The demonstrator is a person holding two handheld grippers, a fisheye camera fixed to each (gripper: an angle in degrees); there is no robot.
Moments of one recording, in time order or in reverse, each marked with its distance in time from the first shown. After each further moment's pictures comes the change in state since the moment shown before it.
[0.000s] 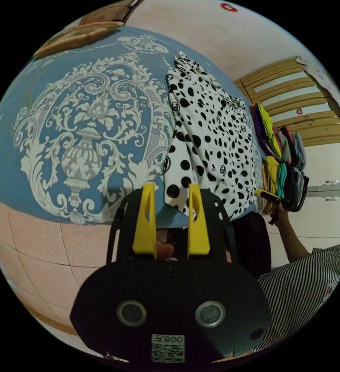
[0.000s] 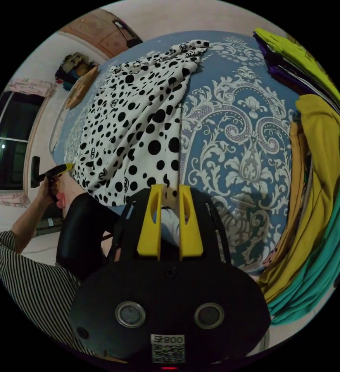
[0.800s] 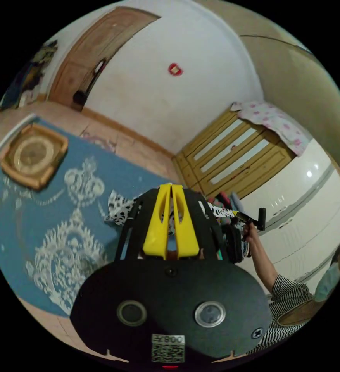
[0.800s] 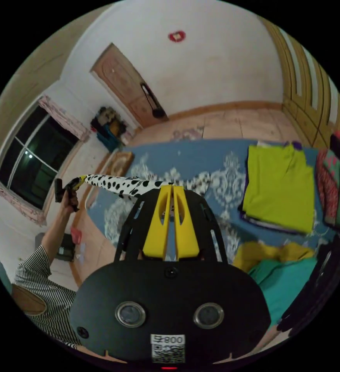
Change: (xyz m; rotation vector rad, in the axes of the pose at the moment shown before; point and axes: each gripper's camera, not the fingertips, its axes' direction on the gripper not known) left arm 0.104 -0.115 -0.253 0.534 0.303 0.176; right arm 0.020 -0.088 -0.241 0.477 -0.127 -0.098
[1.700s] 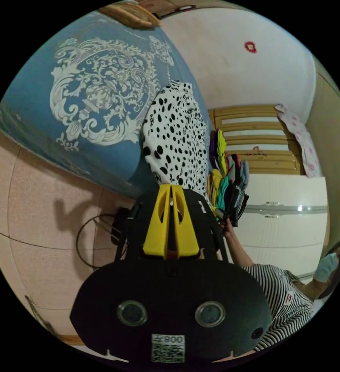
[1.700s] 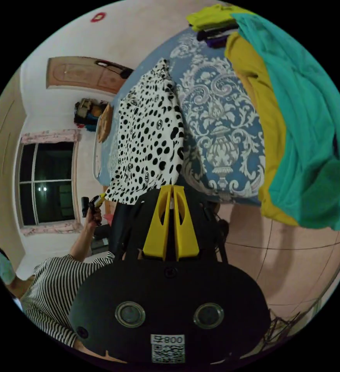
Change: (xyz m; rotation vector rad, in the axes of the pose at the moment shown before) left arm -0.078 0.351 -0.091 -0.351 0.092 -0.477; right arm 0.091 0.362 0.023 -0.364 -0.198 0.438
